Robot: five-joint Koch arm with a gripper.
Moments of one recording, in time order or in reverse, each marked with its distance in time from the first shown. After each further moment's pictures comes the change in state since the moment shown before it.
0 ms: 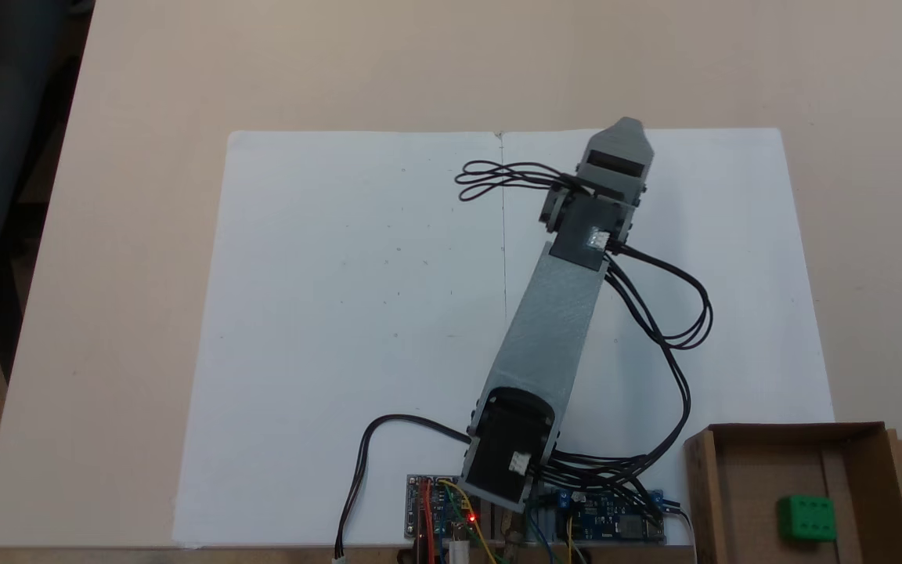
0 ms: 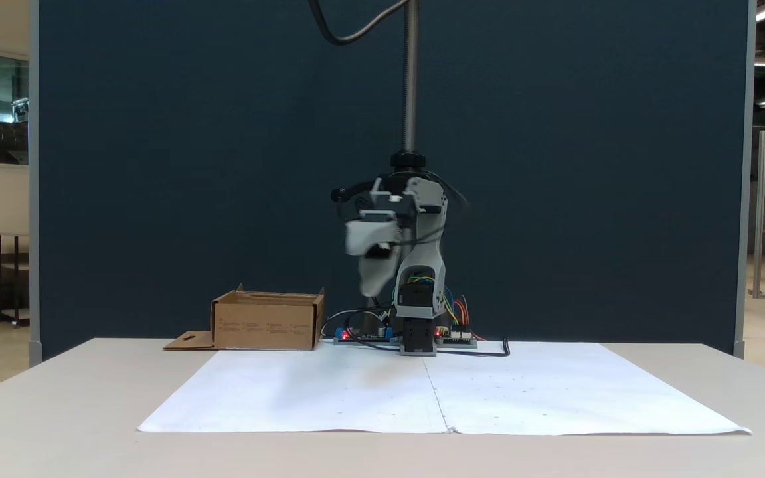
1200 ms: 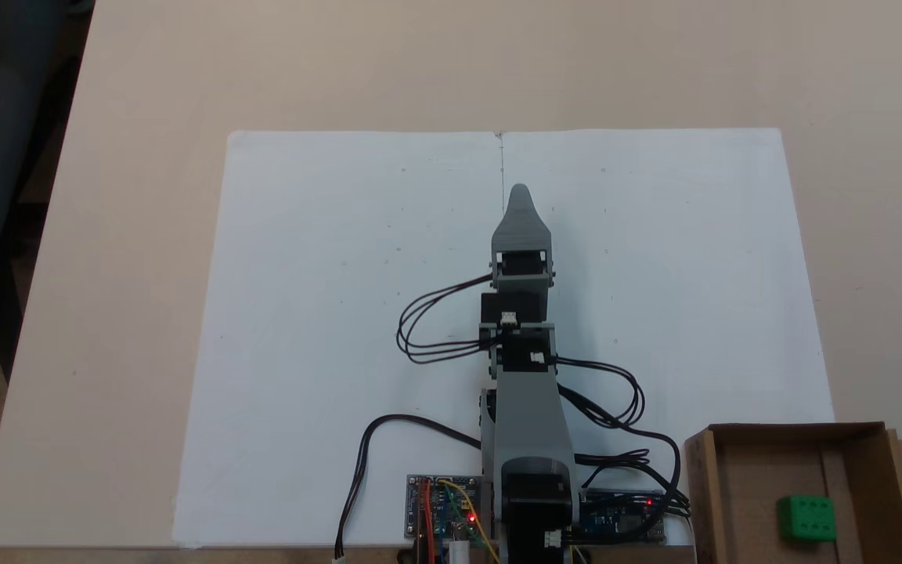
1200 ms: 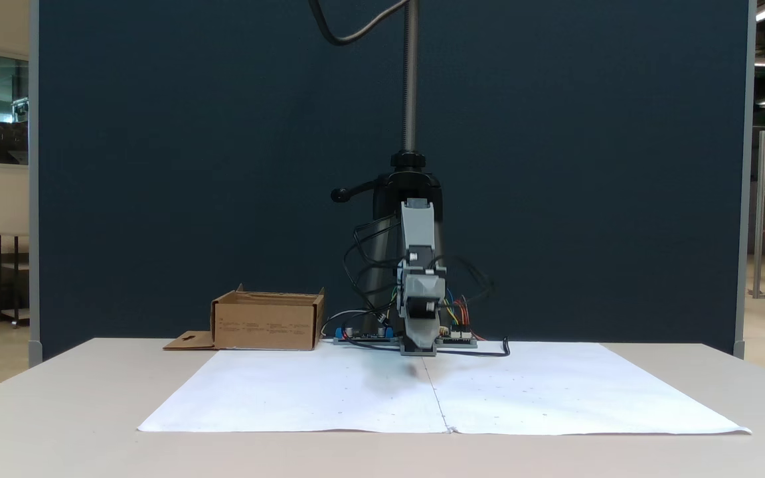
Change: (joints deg) arm -19.9 15.6 58.1 -67.4 0.0
